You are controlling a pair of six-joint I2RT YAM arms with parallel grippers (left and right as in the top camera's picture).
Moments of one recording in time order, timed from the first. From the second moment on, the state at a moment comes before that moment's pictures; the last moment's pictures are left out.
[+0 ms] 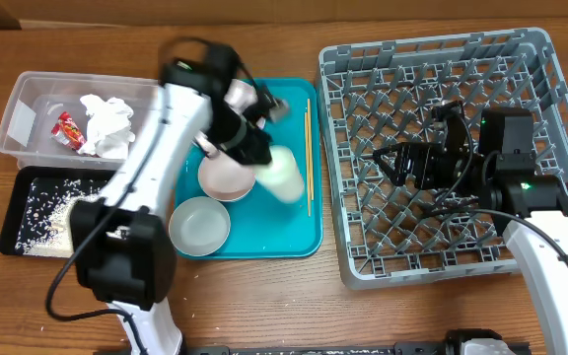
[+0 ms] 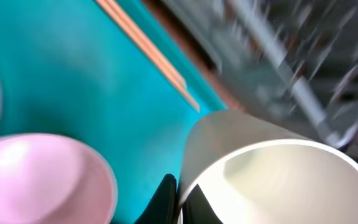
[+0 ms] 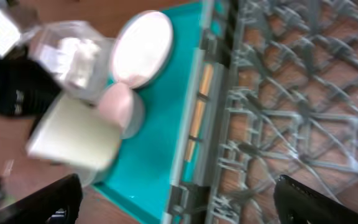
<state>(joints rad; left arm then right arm) -0.23 1.95 1.78 -1.35 0.55 0.45 0.01 1.26 1.00 -0.61 -0.68 0.15</state>
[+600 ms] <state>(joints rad) -0.12 1.95 1.96 -1.44 1.16 0.44 0.15 1.28 1.00 -0.19 -1.04 0.34</state>
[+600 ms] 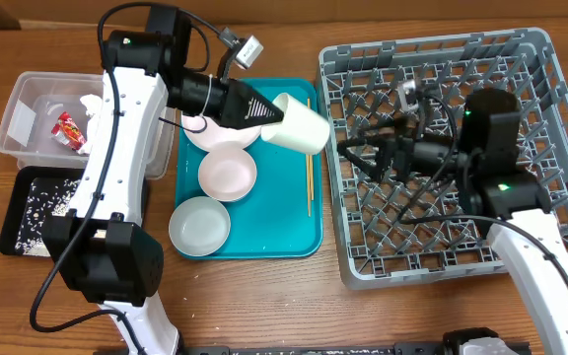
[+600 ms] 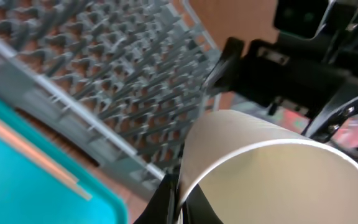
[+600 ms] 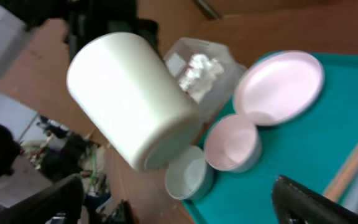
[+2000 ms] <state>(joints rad) -0.17 1.95 1.96 -1.43 1.24 0.44 0.24 1.29 1.01 -0.07 -0.97 0.46</state>
